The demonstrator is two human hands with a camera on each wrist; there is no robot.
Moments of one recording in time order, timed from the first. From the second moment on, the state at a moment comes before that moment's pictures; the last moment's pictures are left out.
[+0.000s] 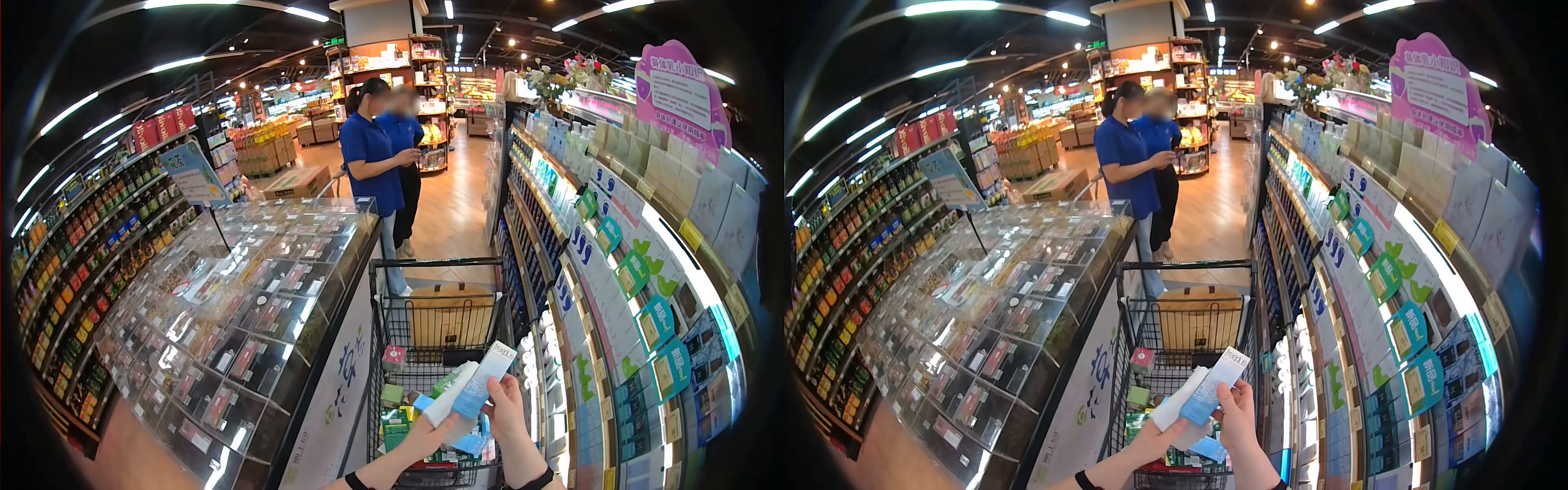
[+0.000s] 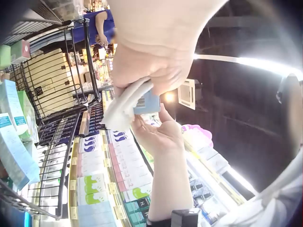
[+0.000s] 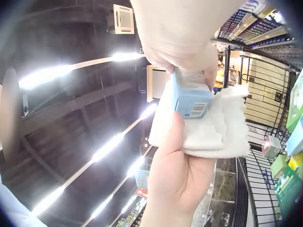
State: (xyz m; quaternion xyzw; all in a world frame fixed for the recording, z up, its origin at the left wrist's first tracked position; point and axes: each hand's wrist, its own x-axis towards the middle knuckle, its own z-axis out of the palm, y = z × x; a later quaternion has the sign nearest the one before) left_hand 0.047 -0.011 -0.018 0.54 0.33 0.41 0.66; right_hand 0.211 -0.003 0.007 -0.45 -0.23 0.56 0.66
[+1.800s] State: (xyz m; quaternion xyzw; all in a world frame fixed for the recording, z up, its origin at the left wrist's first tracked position) left_hand 0.032 0.005 -0.058 0.43 0.47 0.35 0.69; right_hand 0.206 -0.014 -0.007 -0.49 -0.38 0.50 0.61
